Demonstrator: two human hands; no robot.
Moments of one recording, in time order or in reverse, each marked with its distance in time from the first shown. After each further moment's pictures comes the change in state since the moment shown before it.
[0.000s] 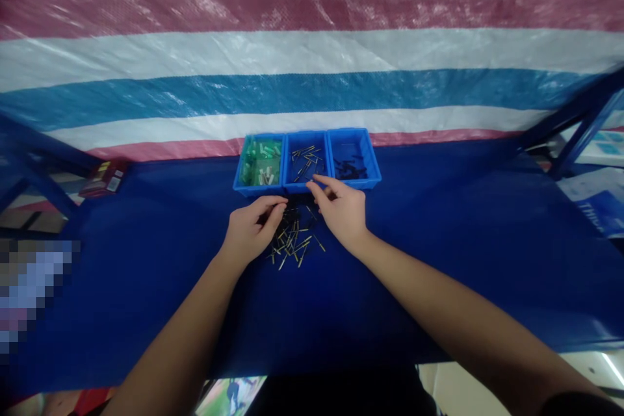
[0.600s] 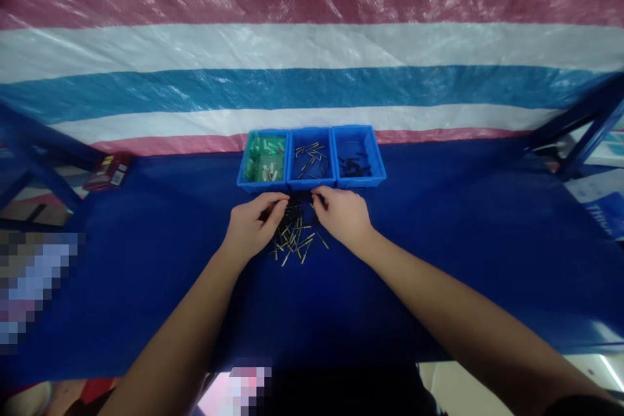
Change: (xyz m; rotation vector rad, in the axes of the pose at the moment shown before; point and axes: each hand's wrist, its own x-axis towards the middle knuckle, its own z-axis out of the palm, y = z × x) left_hand -0.002 -0.003 -0.002 0.020 0.004 -0.005; right_hand -0.001 -0.002 -0.010 -0.588 -0.340 -0.187
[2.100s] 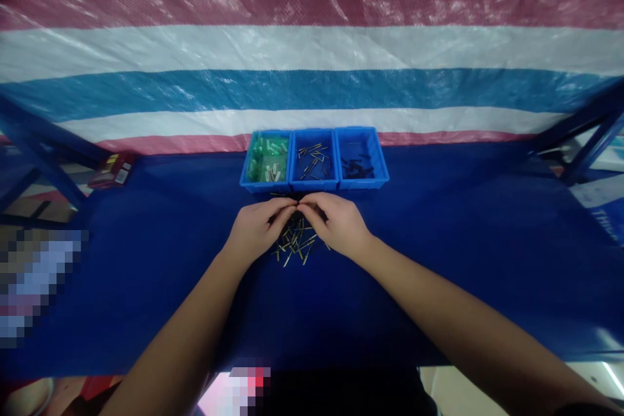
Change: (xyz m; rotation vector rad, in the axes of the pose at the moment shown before) left_hand 0.000 -0.006 0.005 0.090 -0.015 0.204; right_hand -0.010 -0.009 -0.001 0.372 0.169 -0.356
